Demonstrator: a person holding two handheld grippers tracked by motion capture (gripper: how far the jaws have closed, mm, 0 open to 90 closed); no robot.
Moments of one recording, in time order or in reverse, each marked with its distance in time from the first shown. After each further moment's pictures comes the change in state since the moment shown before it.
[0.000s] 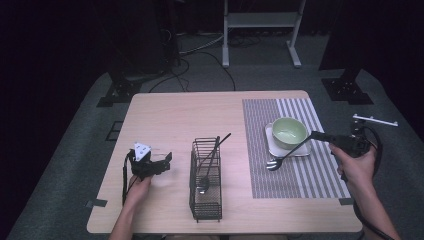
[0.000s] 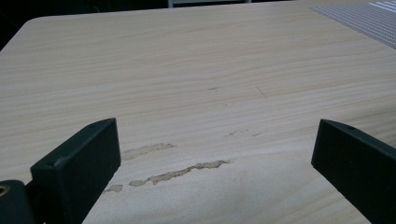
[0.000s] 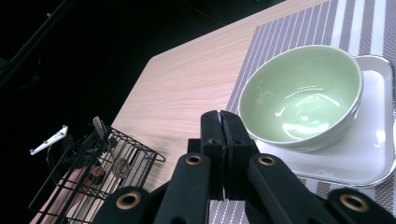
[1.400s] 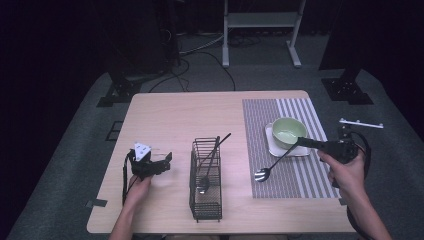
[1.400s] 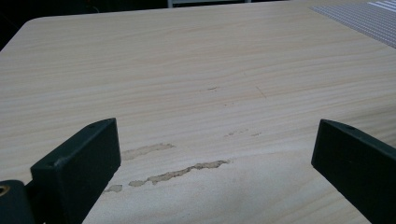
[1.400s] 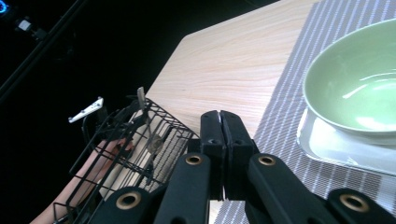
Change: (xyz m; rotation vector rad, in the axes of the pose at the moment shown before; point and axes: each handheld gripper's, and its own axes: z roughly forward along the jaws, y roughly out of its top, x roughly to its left) left arm 0.000 0.000 0.000 0.001 0.000 0.003; right arm 0.033 -0.017 0.014 0.068 0.109 -0.053
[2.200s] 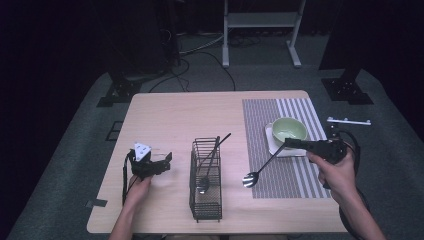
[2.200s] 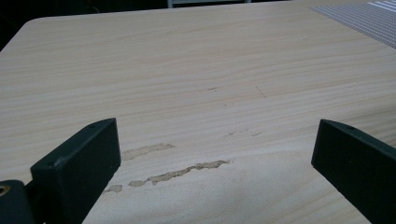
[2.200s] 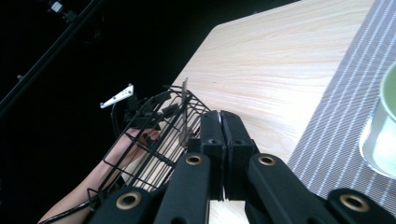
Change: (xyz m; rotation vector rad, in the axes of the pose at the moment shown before) left arm 0.000 0.000 0.000 -0.001 0.000 0.001; right arm 0.036 0.000 0.018 0.044 0.087 -0.061
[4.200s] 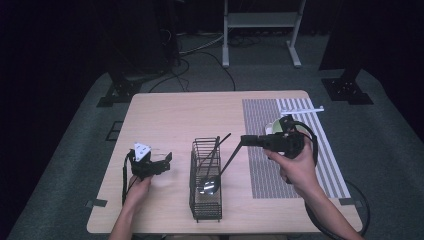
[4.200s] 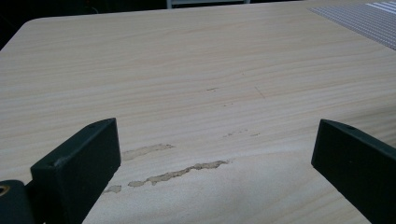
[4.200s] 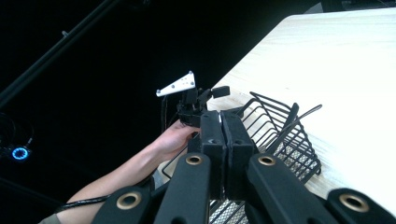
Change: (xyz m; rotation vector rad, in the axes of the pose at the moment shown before) left arm 0.000 0.000 0.000 -0.003 -0.004 -0.002; right arm 0.090 0.015 0.076 0.091 0.146 -0.172
